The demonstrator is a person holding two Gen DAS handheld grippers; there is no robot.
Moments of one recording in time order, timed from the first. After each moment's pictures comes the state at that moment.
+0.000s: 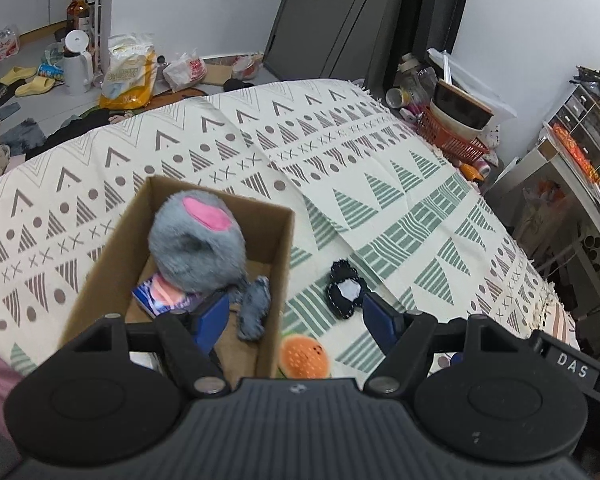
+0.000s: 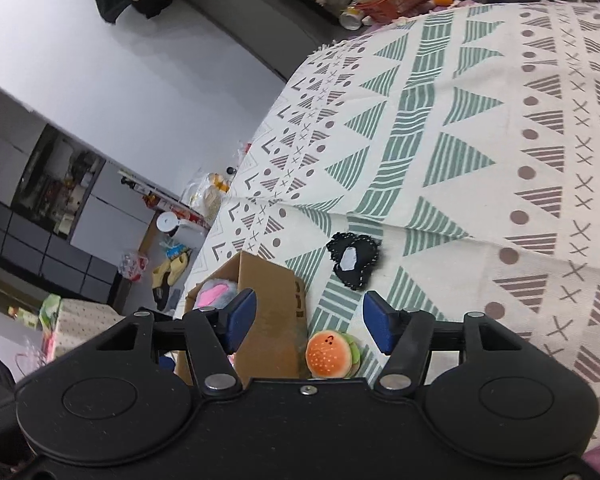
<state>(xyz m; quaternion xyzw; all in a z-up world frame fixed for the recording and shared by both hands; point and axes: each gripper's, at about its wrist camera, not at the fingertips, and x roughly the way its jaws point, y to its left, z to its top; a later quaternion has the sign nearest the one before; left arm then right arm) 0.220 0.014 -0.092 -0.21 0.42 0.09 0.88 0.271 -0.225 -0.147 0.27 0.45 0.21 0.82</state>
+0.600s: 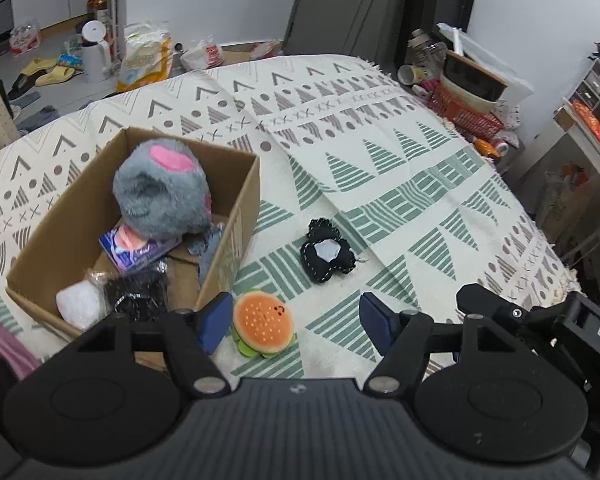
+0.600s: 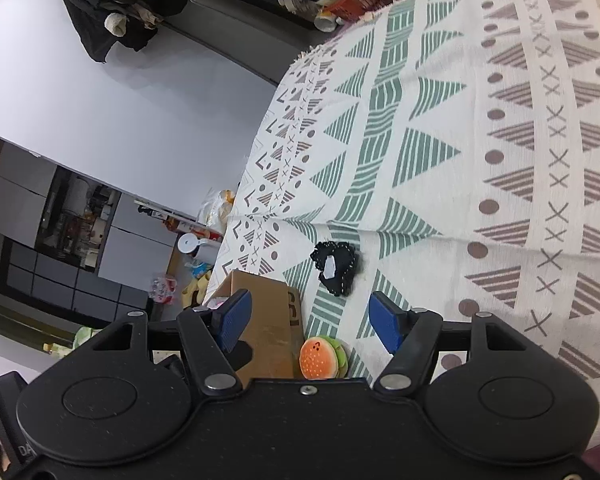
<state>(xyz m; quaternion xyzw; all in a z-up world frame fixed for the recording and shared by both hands) 0.227 -0.056 -0.121 -0.20 0.44 0.14 0.86 0.280 -0.273 -0.174 0.34 0.45 0.21 0.79</state>
